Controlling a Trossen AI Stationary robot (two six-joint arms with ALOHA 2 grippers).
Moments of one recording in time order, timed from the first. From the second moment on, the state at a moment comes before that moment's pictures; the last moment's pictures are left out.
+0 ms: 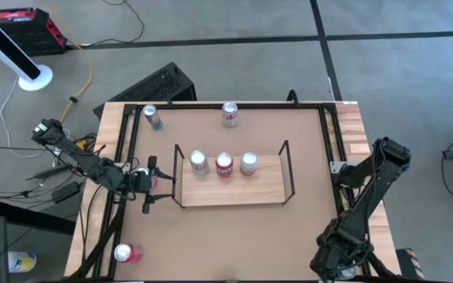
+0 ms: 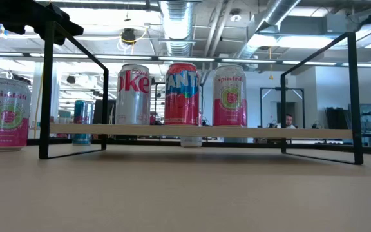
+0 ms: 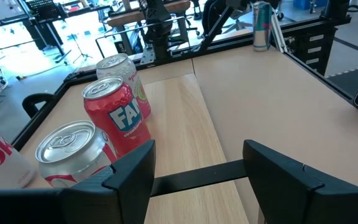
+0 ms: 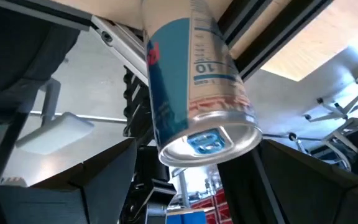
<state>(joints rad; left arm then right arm) -0.56 0.58 0.34 0.04 -0.56 0.08 0.96 1.59 1.18 -0.88 -0.70 2.19</state>
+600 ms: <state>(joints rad) -0.56 0.58 0.34 0.04 -0.56 0.08 0.96 1.59 1.12 -0.77 -0.72 2.11</state>
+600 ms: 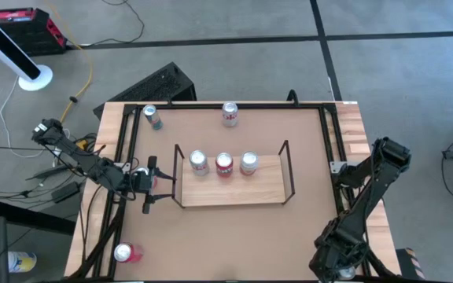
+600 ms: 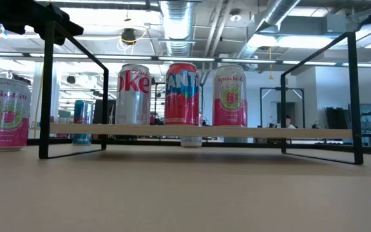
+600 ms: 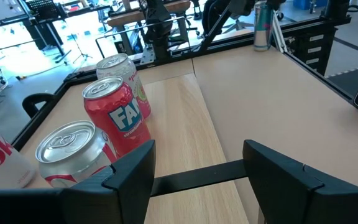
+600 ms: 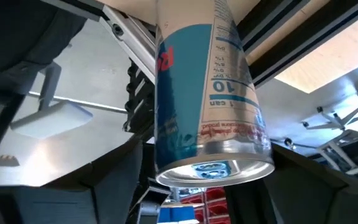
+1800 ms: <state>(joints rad) -0.56 0.58 0.34 0.03 -0.56 0.08 0.37 1.44 1.13 -1.17 -0.67 1.43</state>
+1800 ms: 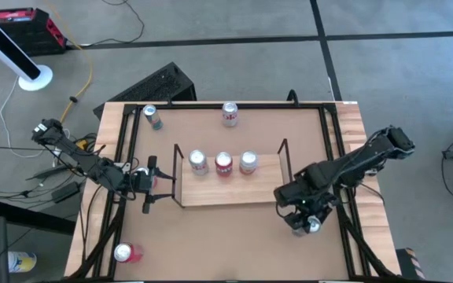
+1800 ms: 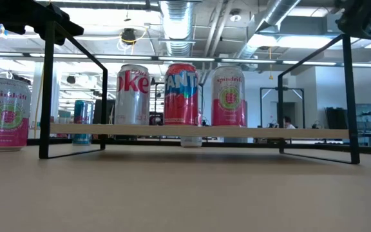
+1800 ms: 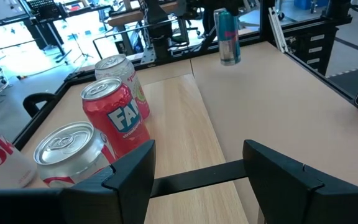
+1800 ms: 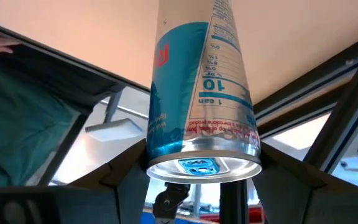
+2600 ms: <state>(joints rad) -0.56 0.58 0.34 0.04 -0.56 0.08 0.38 1.45 1.12 -1.16 -0.60 1.42</state>
